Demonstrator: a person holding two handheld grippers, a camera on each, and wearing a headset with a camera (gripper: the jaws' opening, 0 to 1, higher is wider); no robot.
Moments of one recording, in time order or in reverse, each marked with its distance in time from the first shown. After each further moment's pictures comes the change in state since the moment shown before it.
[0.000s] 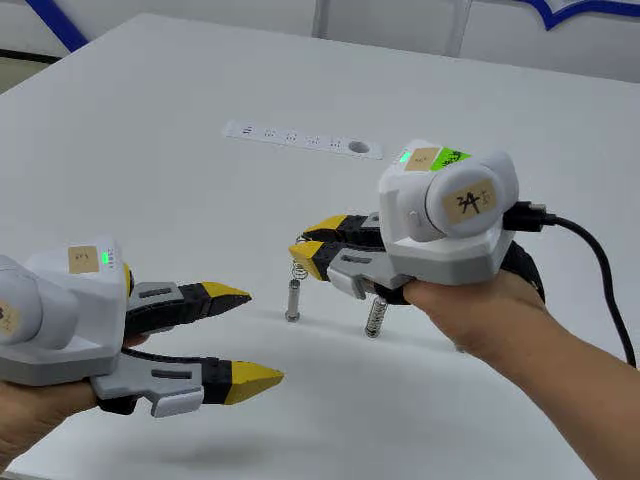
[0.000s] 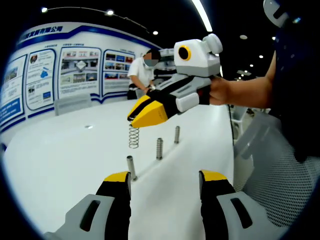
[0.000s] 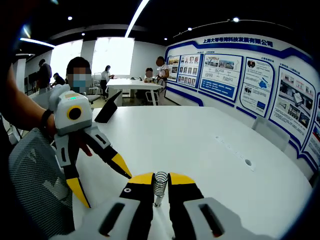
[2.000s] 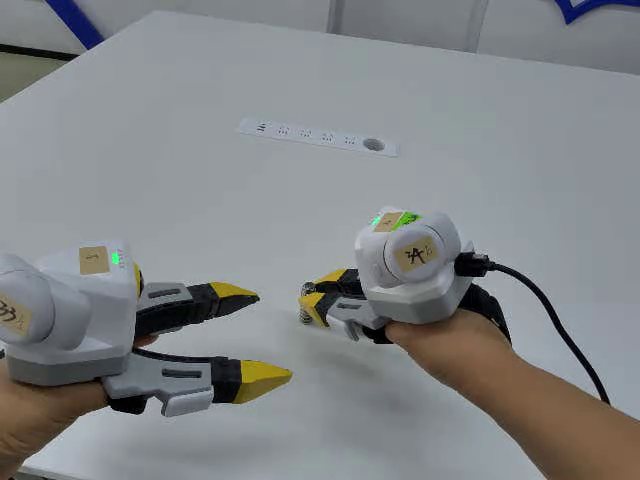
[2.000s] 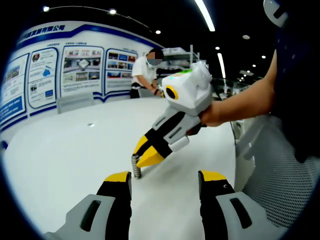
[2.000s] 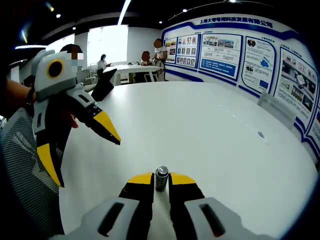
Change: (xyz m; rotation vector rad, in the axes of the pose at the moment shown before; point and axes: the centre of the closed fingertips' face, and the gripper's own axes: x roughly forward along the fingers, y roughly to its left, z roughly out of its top) left arm -0.004 0.004 -0.004 -0.012 0.006 0.021; right arm 0.036 0.009 -0.072 0.075 0.147 0.026
